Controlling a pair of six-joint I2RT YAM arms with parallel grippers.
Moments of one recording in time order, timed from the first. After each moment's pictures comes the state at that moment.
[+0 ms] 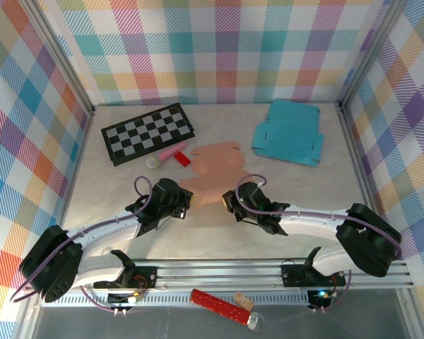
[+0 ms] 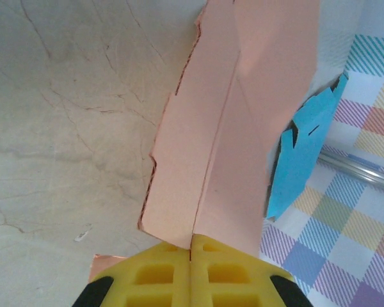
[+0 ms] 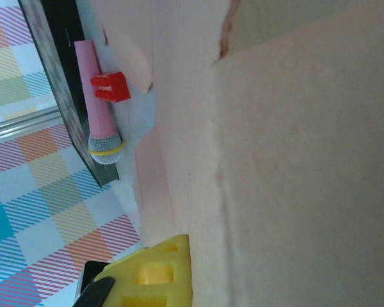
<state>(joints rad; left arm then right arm) -0.68 1.17 0.47 0.04 0.00 -1.77 0.92 1.36 0.56 0.21 0.11 1.80</state>
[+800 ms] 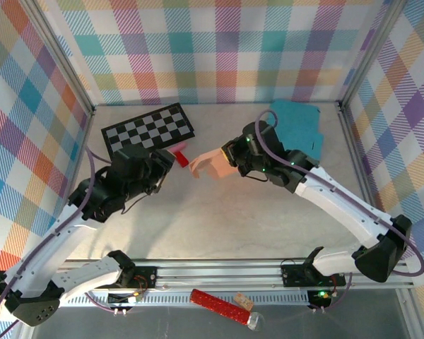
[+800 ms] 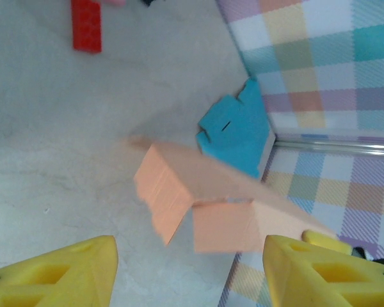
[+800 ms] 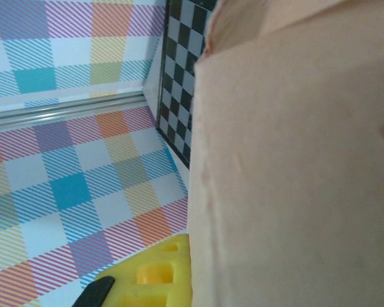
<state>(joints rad) -0.67 0.97 1.23 -0.87 -0.15 -1.41 0.80 1.33 1.39 -0.63 0.03 1.58</state>
